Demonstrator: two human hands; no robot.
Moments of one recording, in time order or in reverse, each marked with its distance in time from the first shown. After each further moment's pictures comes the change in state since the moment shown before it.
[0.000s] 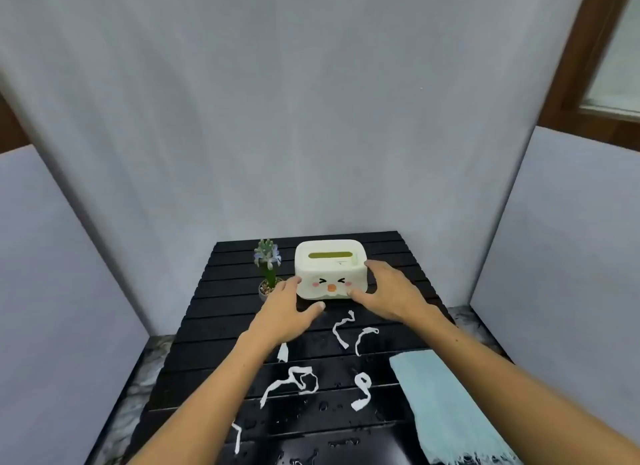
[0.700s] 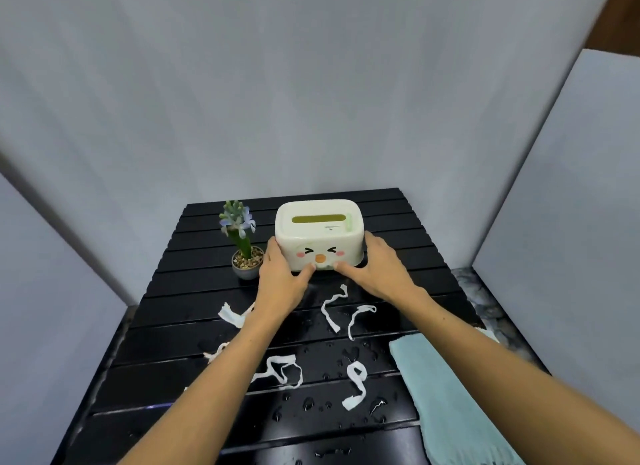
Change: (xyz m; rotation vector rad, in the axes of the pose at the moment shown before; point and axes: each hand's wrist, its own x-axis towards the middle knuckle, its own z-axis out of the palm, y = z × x) left_hand 0.060 -0.015 0.065 -0.299 0.295 -0.103; right_hand 0.051 0.045 0.065 0.181 0.054 0.099
